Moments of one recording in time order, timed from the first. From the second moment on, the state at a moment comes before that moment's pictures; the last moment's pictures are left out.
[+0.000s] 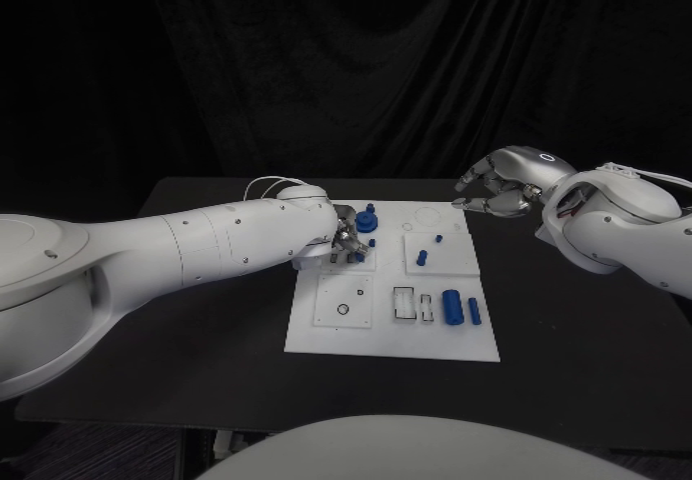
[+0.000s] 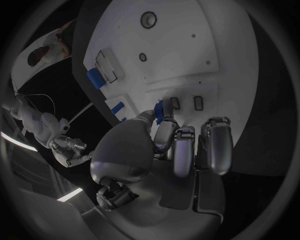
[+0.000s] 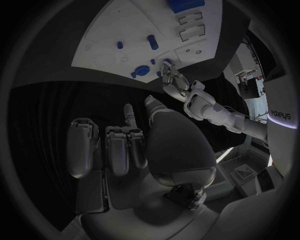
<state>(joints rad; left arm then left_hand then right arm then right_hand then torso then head) 1.26 -0.40 -0.21 1.11 -1.08 0.08 -0.49 1.22 0.04 0.10 0.18 0.43 1.05 0.01 0.24 0.93 1.40 0.00 1.35 1.11 1.47 -0.10 1.57 1.31 0.06 1.43 0.01 1.40 1.31 1.39 -0.90 -0.25 1.50 -1.44 -0.40 -0.08 1.30 -0.05 0.14 0.26 0.17 0.91 0.09 0.13 0.22 1.46 -0.01 1.57 1.31 1.46 -0.07 1.57 1.31 0.04 1.47 0.04 1.41 1.31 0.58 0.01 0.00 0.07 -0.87</state>
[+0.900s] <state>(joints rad) 1.26 -0.45 -0.21 1.14 -1.08 0.06 -0.51 1.20 0.01 0.19 0.18 0.43 1.06 0.02 0.22 0.96 1.47 -0.05 1.57 1.31 1.47 -0.10 1.56 1.31 0.06 1.43 0.01 1.38 1.31 1.38 -0.91 -0.25 1.50 -1.44 -0.39 -0.08 1.30 -0.05 0.14 0.26 0.17 0.91 0.09 0.13 0.22 1.46 -0.01 1.57 1.31 1.46 -0.07 1.57 1.31 0.04 1.47 0.04 1.41 1.31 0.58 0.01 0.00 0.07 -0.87</state>
